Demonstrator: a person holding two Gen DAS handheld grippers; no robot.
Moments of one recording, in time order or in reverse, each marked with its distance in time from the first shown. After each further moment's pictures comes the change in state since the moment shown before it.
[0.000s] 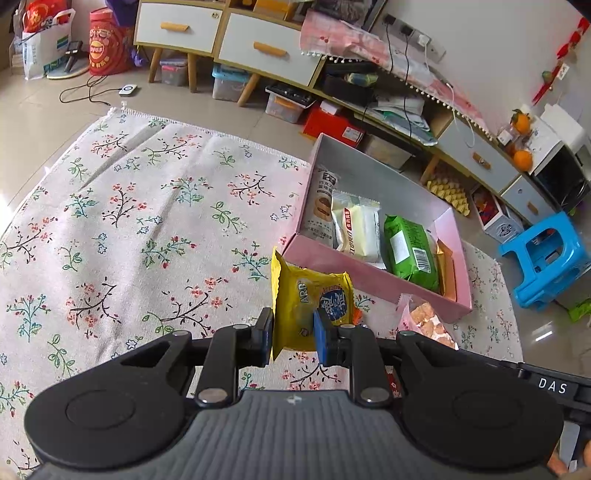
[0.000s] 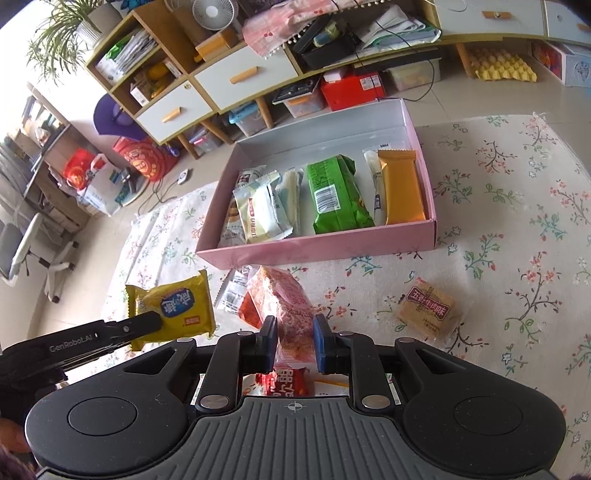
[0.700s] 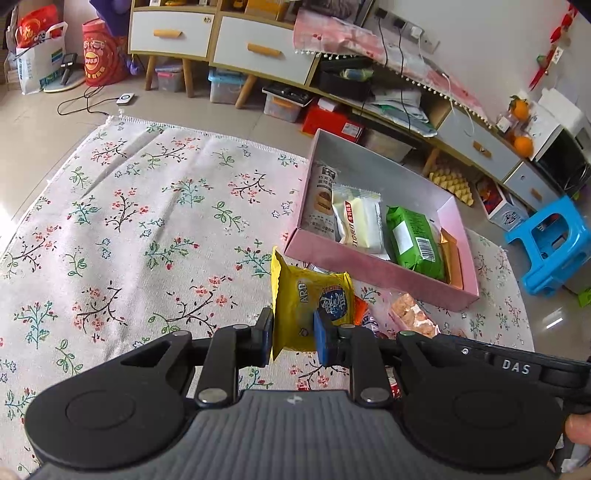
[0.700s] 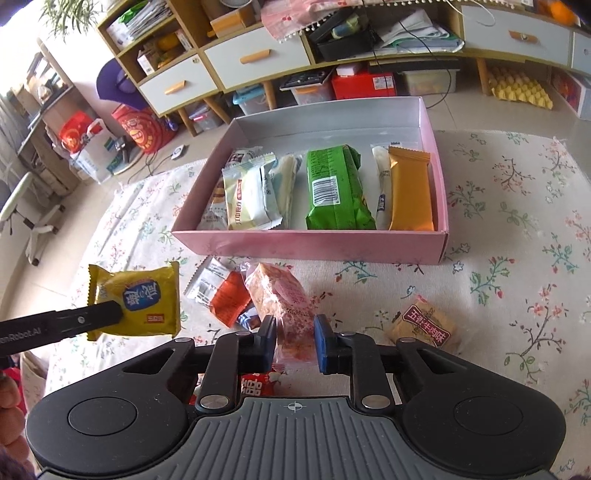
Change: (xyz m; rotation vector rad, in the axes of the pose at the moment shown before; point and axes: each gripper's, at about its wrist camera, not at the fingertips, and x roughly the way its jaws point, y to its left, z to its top) left arm 0.000 -0.006 -0.006 0.054 0.001 0.031; right arm 0.030 -0.002 0.002 -0.118 0.031 -0.049
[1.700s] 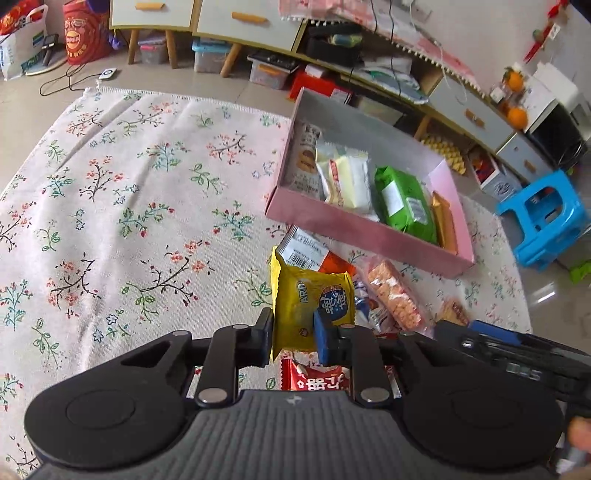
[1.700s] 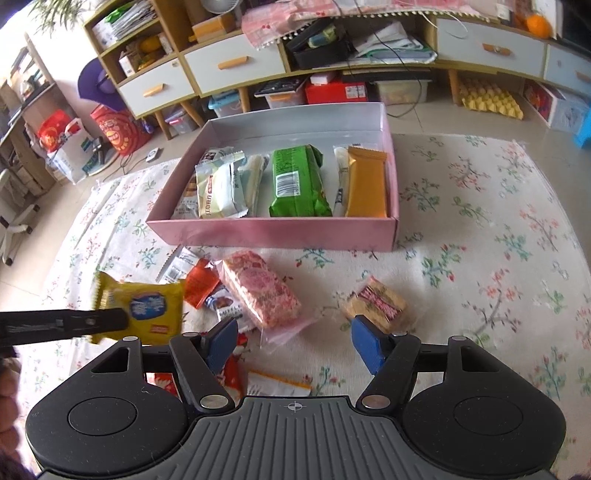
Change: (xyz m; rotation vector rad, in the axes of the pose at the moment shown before) left arm 0.010 -0.004 -0.007 0.010 0.103 -0.040; right arm -0.007 -0.003 -0.015 -0.050 -0.031 -0.118
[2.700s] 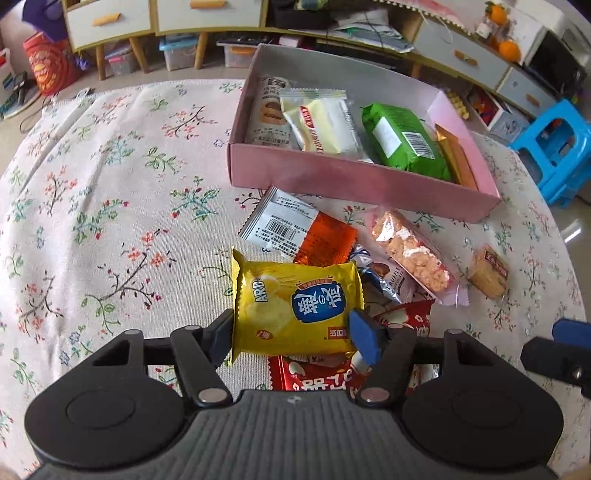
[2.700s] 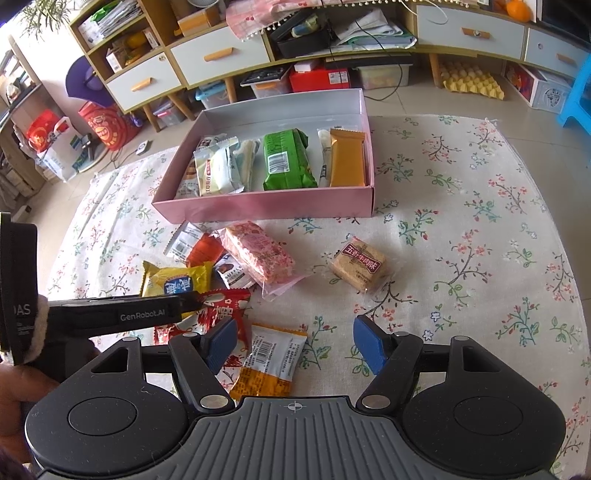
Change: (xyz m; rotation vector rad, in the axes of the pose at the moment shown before) left arm 0.045 -0.027 -0.014 0.205 0.074 0.105; right arm -0.045 0.000 -0.021 0.067 0.049 -0.033
